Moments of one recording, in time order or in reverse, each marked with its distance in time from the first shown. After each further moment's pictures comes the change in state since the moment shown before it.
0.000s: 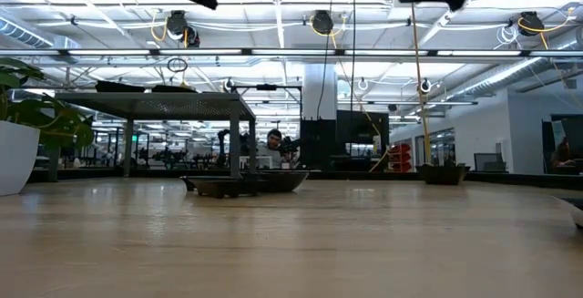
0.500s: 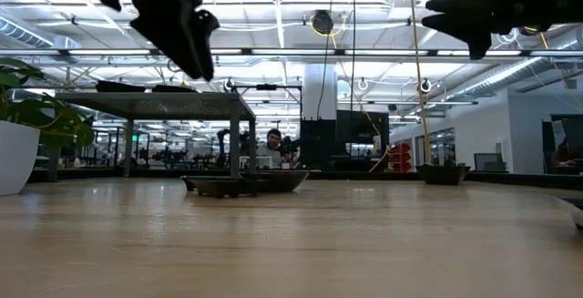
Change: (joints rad) left arm -0.027 0.253 0.000 -0.105 0.007 0.015; right arm 0.064 -0.317 -0.570 0.671 0.025 -0.008
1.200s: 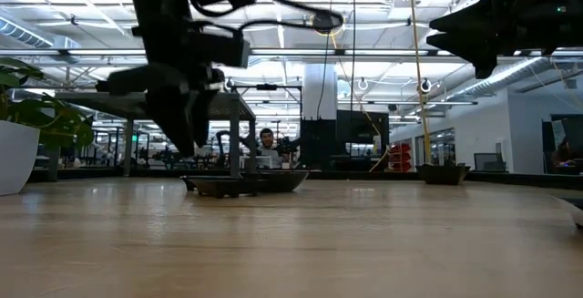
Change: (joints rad) left arm 0.022 0.258 0.000 -0.019 -0.070 -0.044; right arm 0.000 -0.012 -0.144 0.187 0.047 0.007
